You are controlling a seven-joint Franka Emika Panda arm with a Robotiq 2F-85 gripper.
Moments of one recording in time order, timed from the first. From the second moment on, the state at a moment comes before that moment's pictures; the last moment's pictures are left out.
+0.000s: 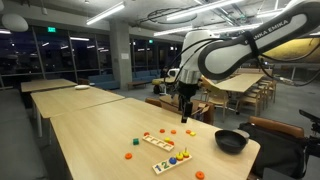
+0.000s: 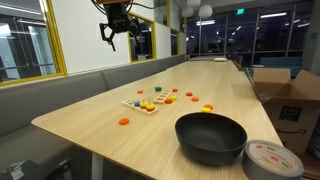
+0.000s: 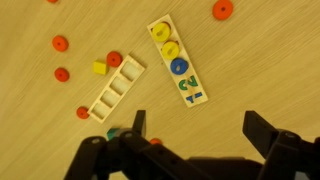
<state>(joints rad) 0.18 -0.23 0.08 -2.28 -0.11 2.23 -0.49</state>
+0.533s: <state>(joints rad) 0.17 0.00 0.08 -2.03 -0.11 2.04 -0.51</state>
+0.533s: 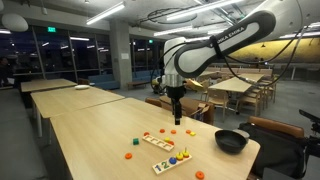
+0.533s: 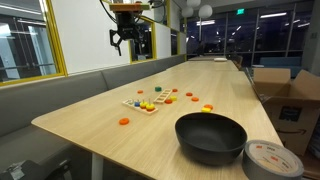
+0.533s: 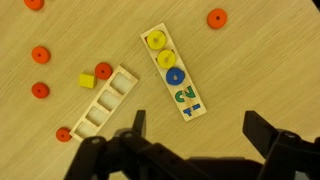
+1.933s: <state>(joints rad) 0.09 0.30 0.10 -1.92 -0.05 2.13 -0.50</state>
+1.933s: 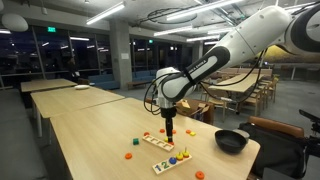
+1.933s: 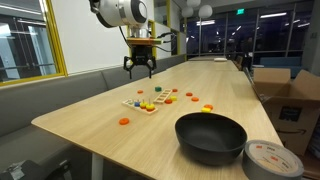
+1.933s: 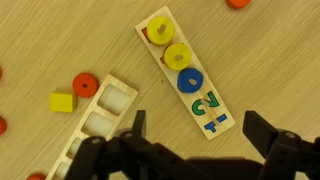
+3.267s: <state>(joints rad) 0.09 0.33 0.10 -2.10 -0.15 2.49 -0.36</state>
